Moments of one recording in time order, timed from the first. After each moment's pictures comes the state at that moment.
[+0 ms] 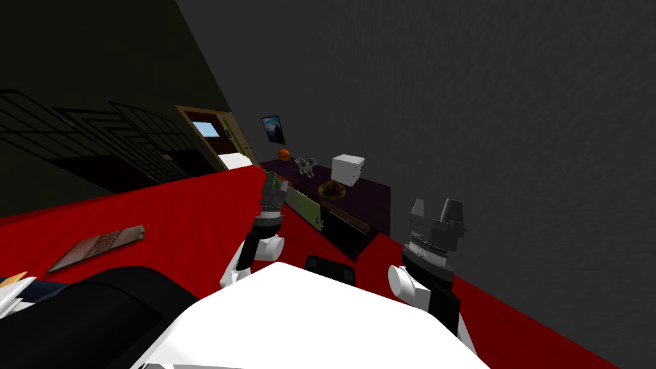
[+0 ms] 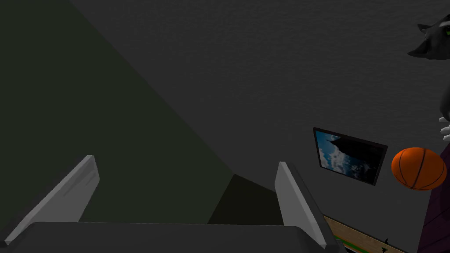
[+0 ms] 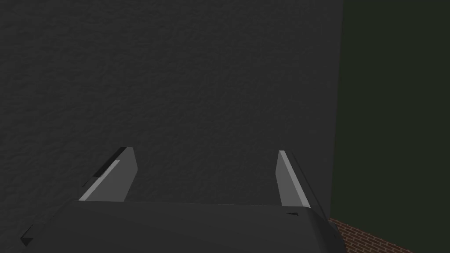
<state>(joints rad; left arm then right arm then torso) 0.53 0.03 0.02 -2.39 0.04 -0.38 -0.09 0.51 0.05 0.02 -2.29 0.01 -0.59 0.05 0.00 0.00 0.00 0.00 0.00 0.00</state>
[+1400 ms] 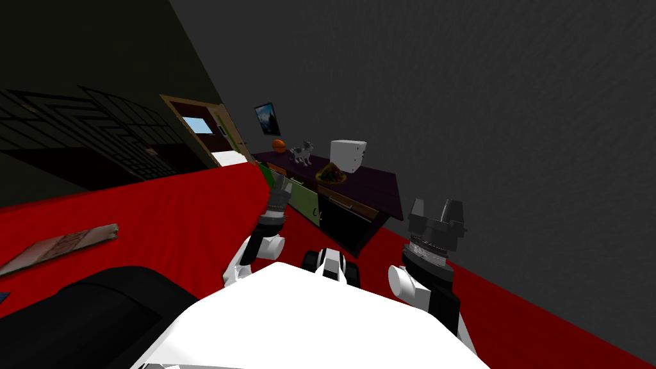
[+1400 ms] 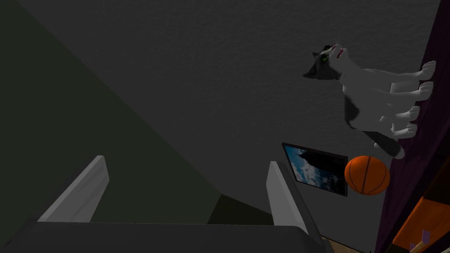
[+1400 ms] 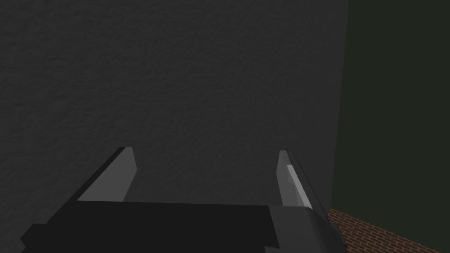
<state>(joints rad) 0.51 0.10 0.01 -2.33 0.03 -0.35 -0.09 0.51 0.05 0.02 -2.29 0.01 -0.59 0.05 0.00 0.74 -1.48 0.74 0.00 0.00</state>
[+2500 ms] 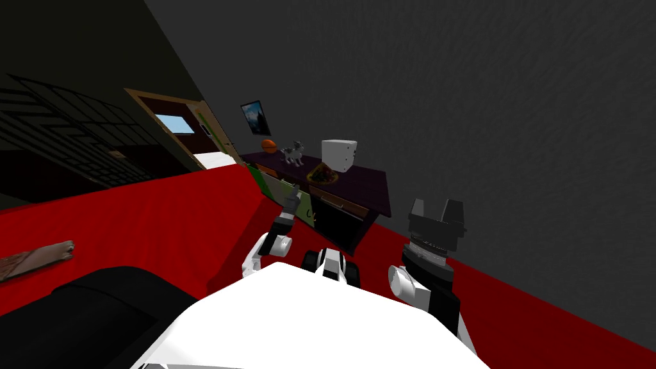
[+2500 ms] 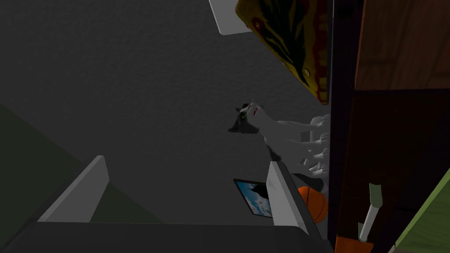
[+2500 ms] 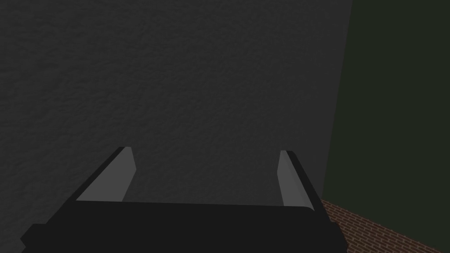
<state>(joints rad) 0.44 0.12 -0.05 -2.12 -0.02 -0.29 -0.11 0.51 0.05 0.02 -2.29 0.01 -0.59 0.05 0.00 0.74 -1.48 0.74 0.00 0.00</state>
